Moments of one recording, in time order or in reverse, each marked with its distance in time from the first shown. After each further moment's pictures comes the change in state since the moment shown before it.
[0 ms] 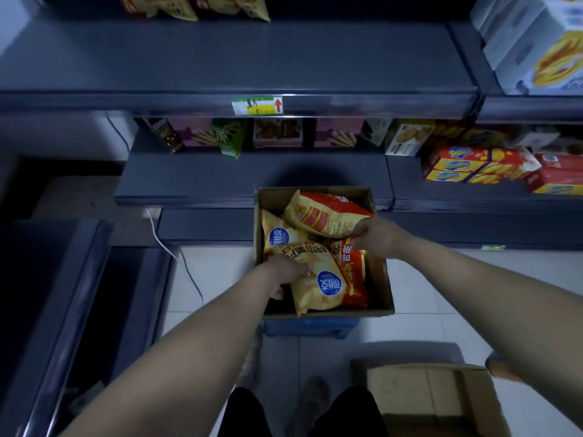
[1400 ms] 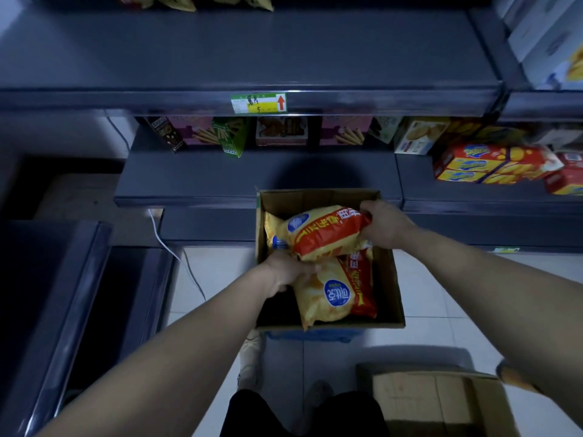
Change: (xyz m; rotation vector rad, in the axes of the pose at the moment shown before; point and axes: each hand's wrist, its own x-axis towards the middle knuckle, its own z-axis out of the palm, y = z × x) left_hand 0.013 0.009 -0.011 -0.103 -0.002 0.162; right_hand 0.045 0.005 -0.006 -0.003 0.121 -0.104
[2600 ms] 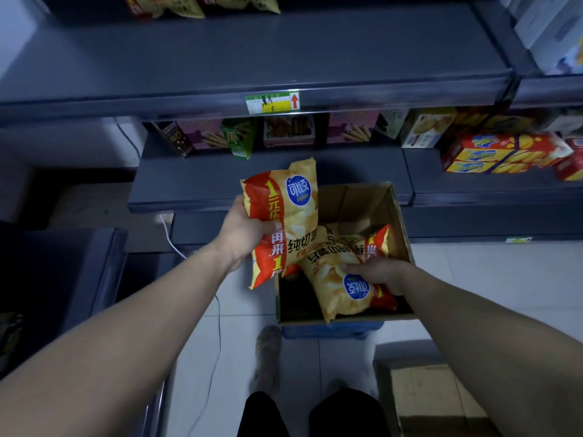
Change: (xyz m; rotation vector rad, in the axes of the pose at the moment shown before) left_hand -0.035 0.011 -0.087 -0.279 0.226 0.406; right_hand -0.030 -0.010 0.082 0.609 -0.438 0.544
